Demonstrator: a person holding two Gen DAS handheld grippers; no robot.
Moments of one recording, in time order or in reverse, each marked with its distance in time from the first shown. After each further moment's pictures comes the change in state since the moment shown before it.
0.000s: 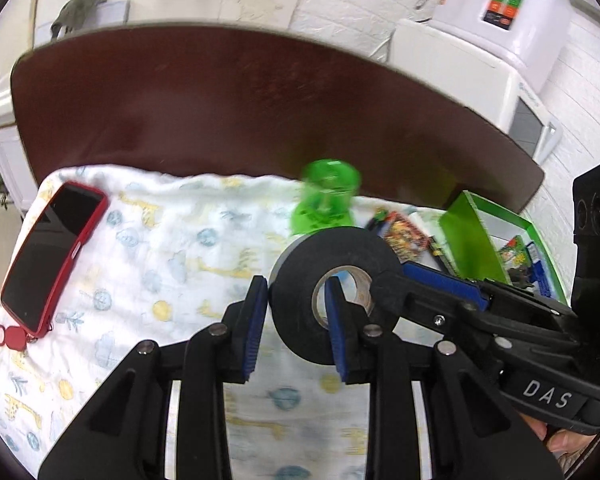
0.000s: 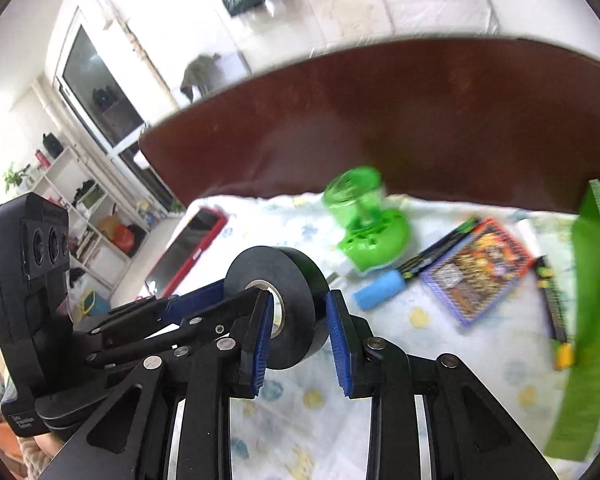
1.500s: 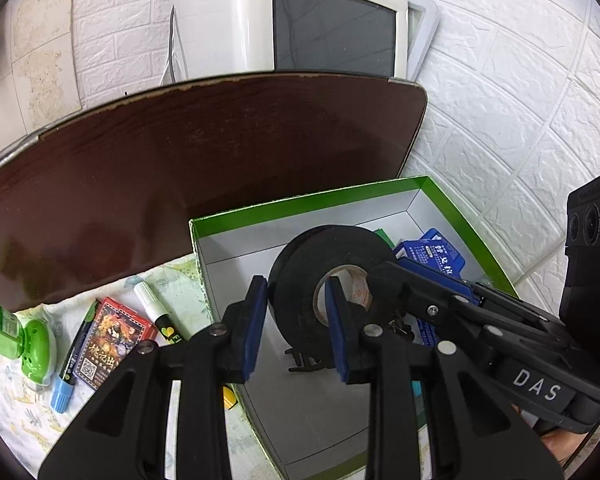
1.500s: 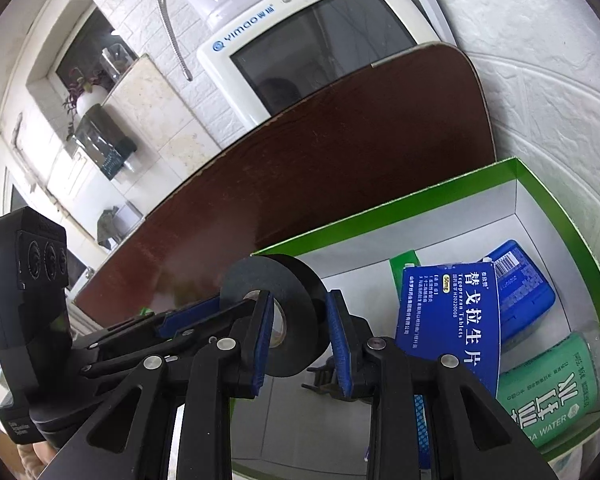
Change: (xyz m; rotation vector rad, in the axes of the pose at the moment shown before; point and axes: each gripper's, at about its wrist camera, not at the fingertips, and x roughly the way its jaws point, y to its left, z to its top) left arm 0.116 -0.287 0.042 0.342 0.111 -0.202; right arm -0.159 -0.234 -0.024 0.372 -0.286 -0.146
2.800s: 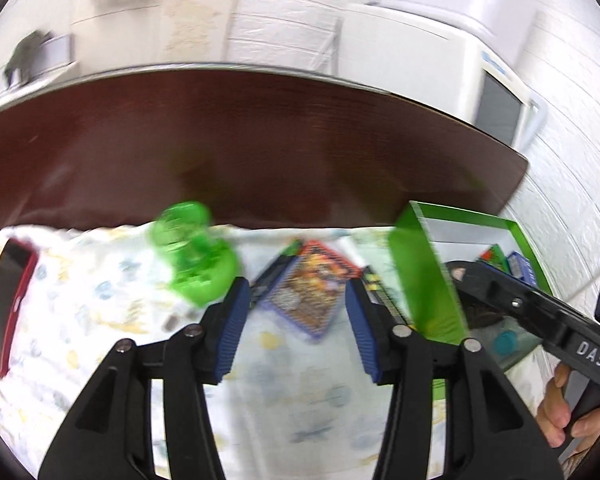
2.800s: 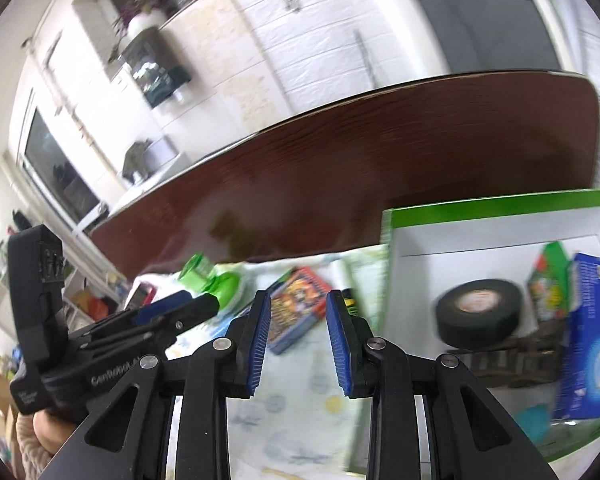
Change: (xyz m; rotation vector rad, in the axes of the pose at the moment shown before) left arm -0.088 0.160 -0.077 -0.301 -0.104 0.182; right arm 0.044 0.128 -0.036 -0.223 0.122 0.043
